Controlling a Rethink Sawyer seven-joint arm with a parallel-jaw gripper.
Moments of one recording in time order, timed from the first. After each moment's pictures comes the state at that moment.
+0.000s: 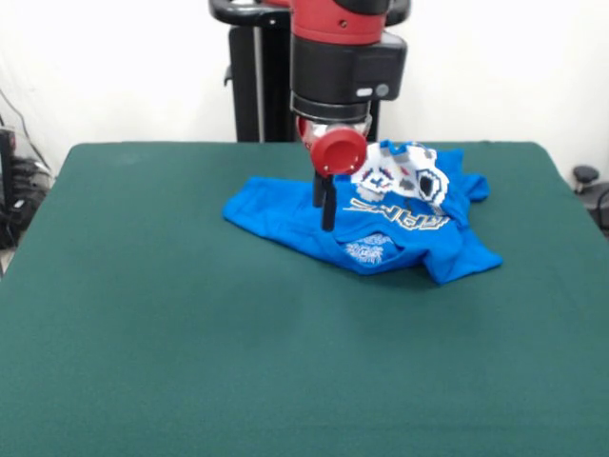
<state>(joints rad) -0.08 -0.60 -0.16 1.87 0.49 0.20 2.51</state>
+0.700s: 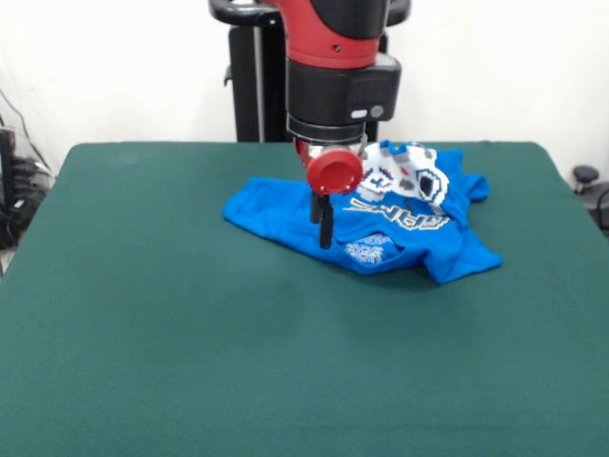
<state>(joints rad) -0.11 -0.56 -0.14 1.85 0.49 0.20 2.51</state>
